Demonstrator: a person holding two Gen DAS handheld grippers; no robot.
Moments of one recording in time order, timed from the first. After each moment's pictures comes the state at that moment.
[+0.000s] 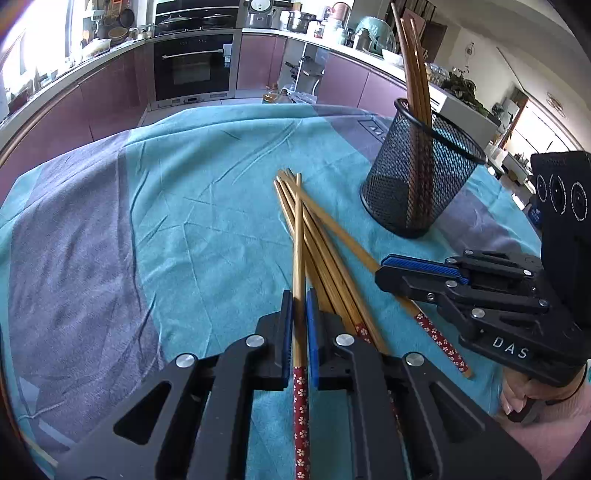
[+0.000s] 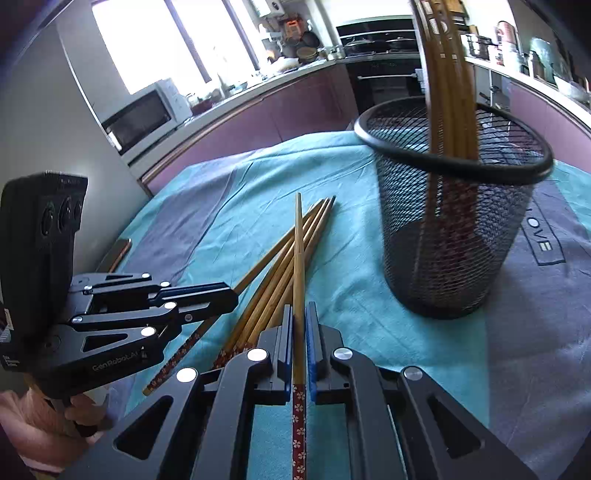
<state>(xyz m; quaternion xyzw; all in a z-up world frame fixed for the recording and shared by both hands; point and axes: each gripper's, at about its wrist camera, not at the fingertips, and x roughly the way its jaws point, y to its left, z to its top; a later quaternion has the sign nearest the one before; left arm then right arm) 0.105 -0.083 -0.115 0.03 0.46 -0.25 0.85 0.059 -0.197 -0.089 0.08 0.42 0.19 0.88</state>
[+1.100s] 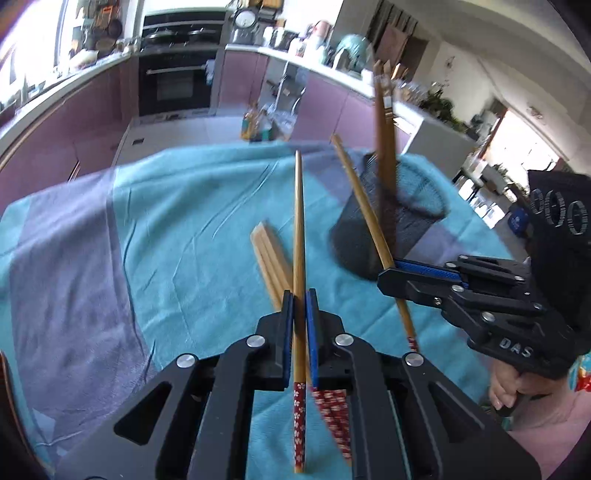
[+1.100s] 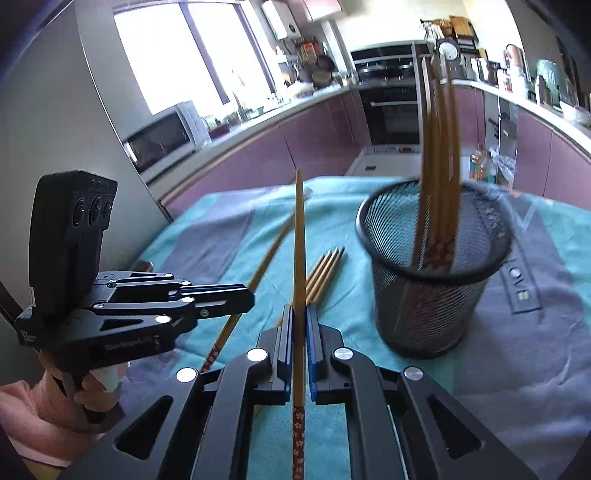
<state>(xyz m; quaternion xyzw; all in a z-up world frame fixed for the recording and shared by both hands) 0.114 -0.086 -0.066 0.01 0.42 -0.30 0.86 0.049 -0.223 -0.036 0.09 0.35 0.21 0.91</state>
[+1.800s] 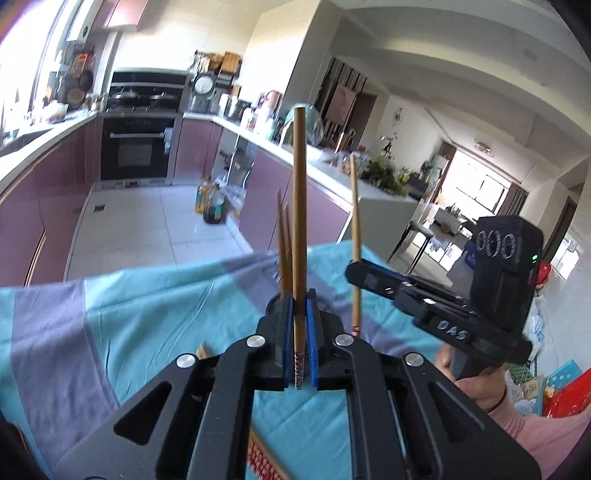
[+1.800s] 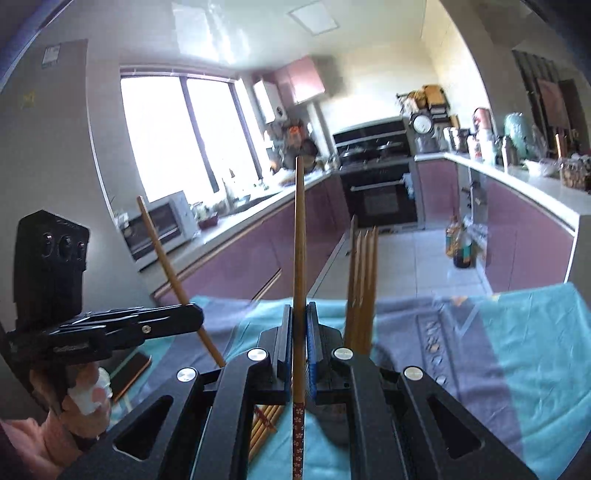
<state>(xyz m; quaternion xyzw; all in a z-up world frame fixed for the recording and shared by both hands) 0.106 -0.107 0.057 -0.04 0.29 -0.38 0.88 0.056 -0.286 0.047 0.12 0.19 0.15 0.96</state>
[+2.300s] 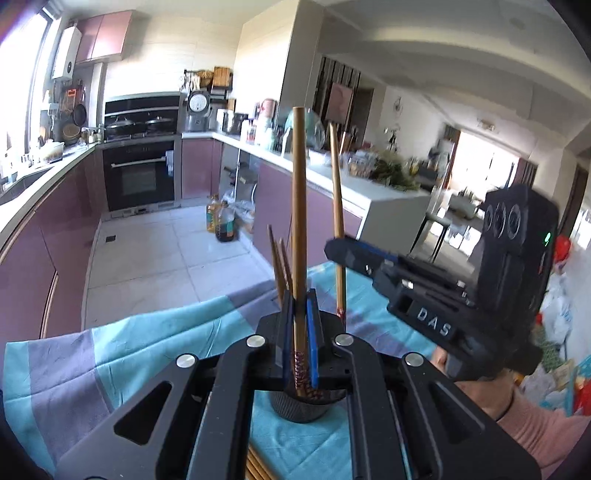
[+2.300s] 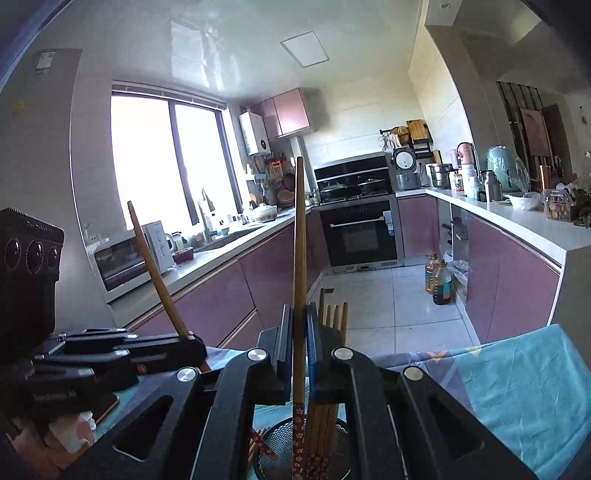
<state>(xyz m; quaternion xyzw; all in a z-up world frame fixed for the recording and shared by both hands) 0.110 -0.161 0.072 0.03 0.27 -0.36 0.89 0.092 -0.295 0.051 0.10 0.15 0.11 0.98</state>
